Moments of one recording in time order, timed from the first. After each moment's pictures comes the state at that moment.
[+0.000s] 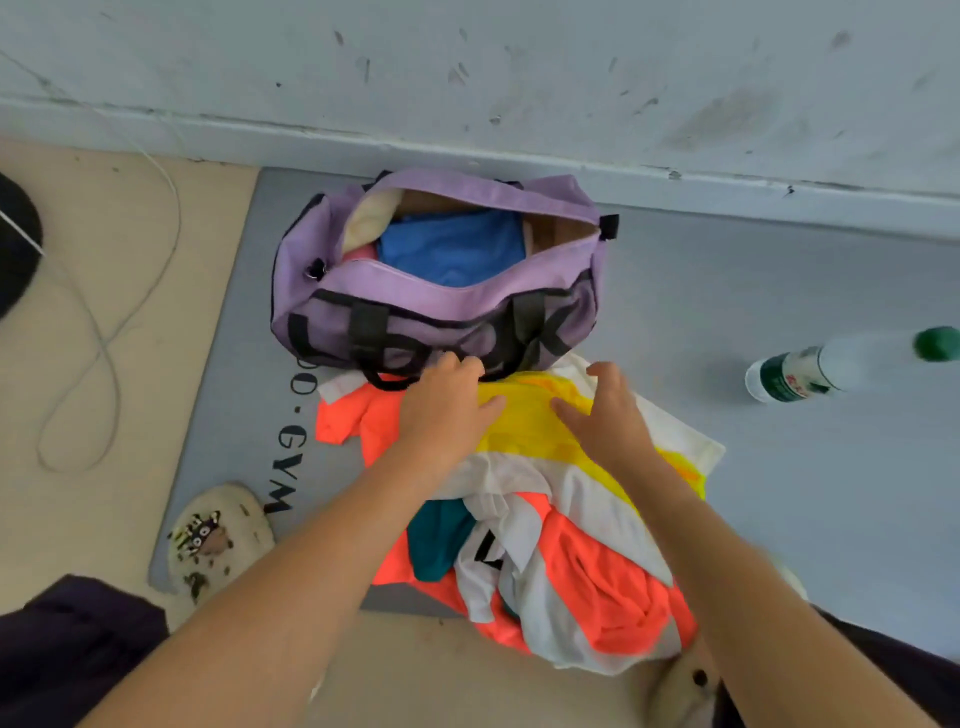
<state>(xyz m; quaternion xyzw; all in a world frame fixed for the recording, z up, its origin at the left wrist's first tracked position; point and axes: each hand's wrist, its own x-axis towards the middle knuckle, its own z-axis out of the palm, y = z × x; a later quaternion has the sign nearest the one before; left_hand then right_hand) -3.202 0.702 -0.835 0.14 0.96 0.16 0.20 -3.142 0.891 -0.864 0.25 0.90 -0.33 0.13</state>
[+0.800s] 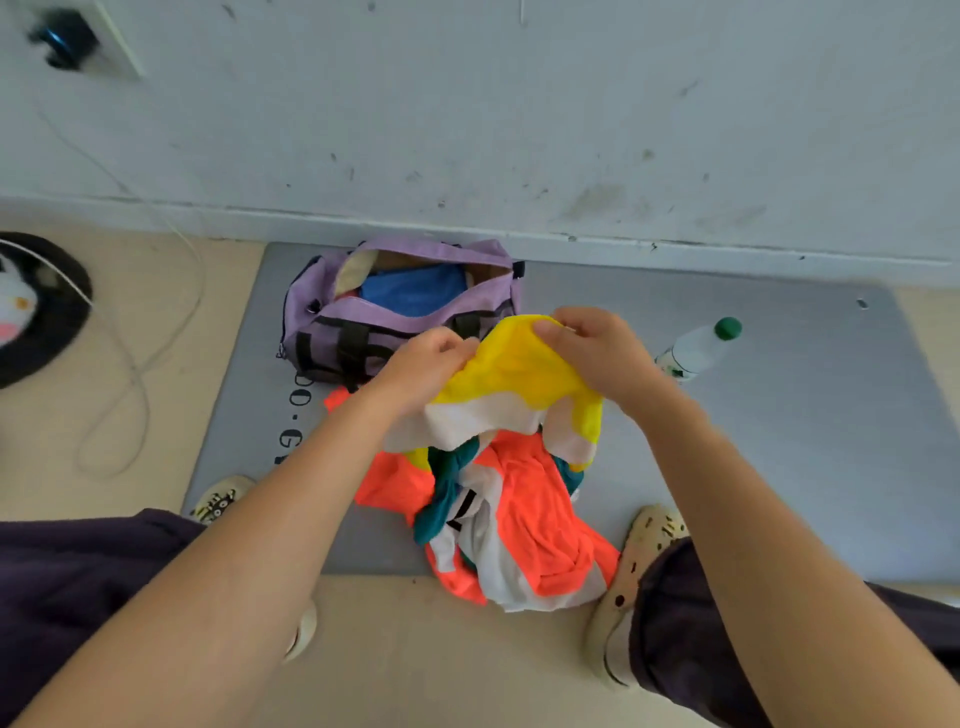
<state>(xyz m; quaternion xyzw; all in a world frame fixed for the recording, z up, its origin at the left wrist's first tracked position) -3.160 0.702 -0.686 0.11 0.84 0.46 0.27 -3.097 0.905 -0.640 0.13 0.88 -0.45 0.05</state>
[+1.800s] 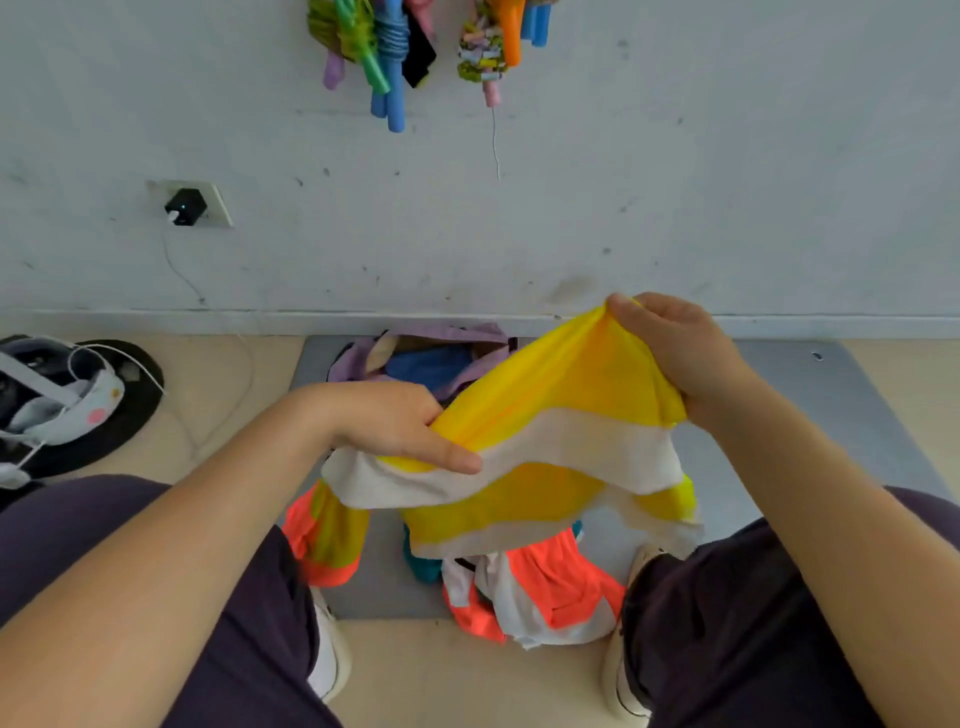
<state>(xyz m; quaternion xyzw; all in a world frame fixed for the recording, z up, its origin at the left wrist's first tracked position) -3.104 0.642 -0.508 0.34 0.84 0.13 0.40 -3.024 0.917 -0.499 0.18 0.76 -0.62 -0.07</state>
